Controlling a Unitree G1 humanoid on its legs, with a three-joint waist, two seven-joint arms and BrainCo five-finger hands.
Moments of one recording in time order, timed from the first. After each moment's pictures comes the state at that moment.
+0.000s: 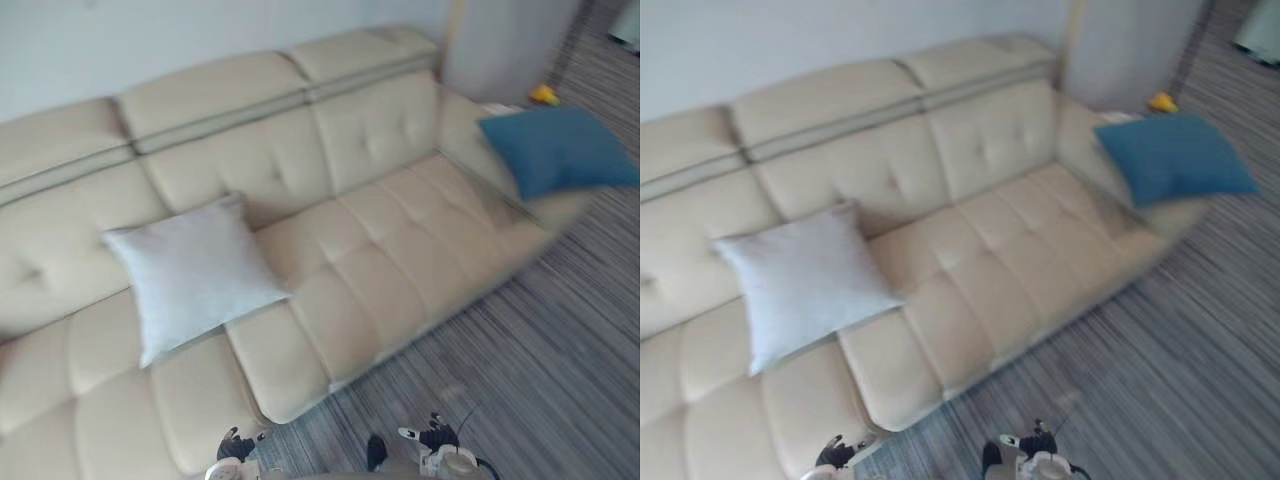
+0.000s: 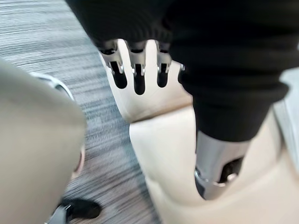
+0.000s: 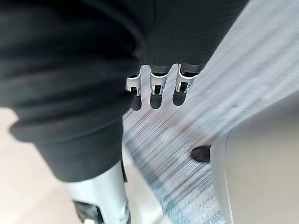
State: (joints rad) left arm 0.06 -0.01 0.25 1.05 0.02 -0.08 0.10; right arm 0.03 -0.04 -0.23 1.00 -0.04 -0.02 -0.13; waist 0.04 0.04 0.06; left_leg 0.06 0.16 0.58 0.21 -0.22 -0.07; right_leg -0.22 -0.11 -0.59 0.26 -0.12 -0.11
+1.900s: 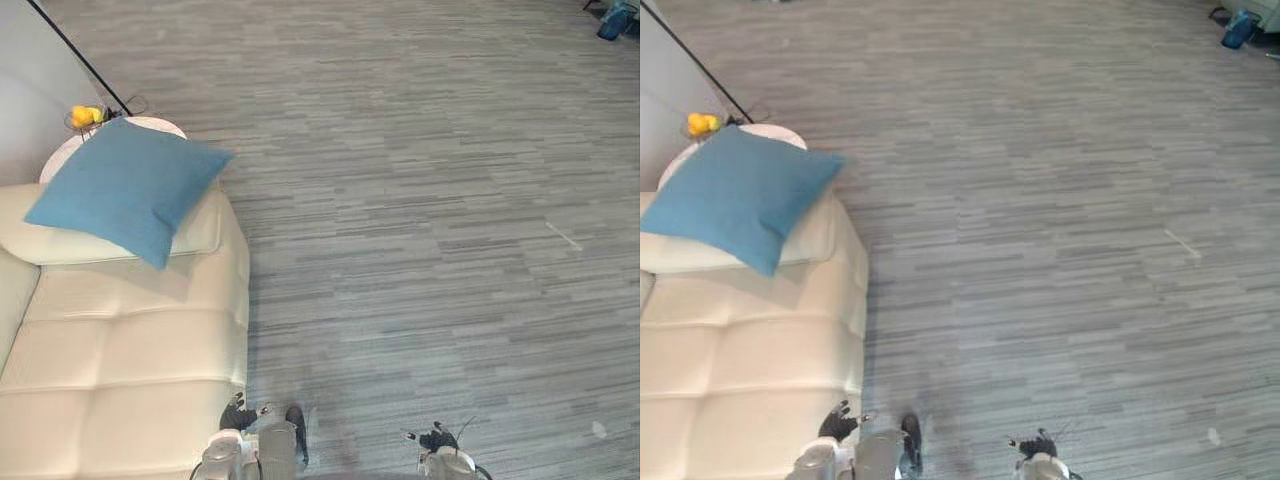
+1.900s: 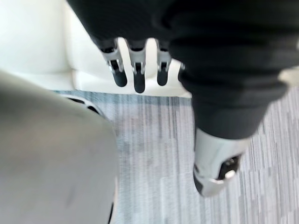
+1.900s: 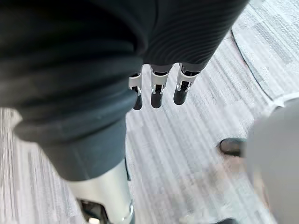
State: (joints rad) left arm 0.02 0.05 0.13 1.01 0.03 -0.07 0.09; right arm 0.00 -0.01 -0.27 1.08 0.00 -0.01 -0.16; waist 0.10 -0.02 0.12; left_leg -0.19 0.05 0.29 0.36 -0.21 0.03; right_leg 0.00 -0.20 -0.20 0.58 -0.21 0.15
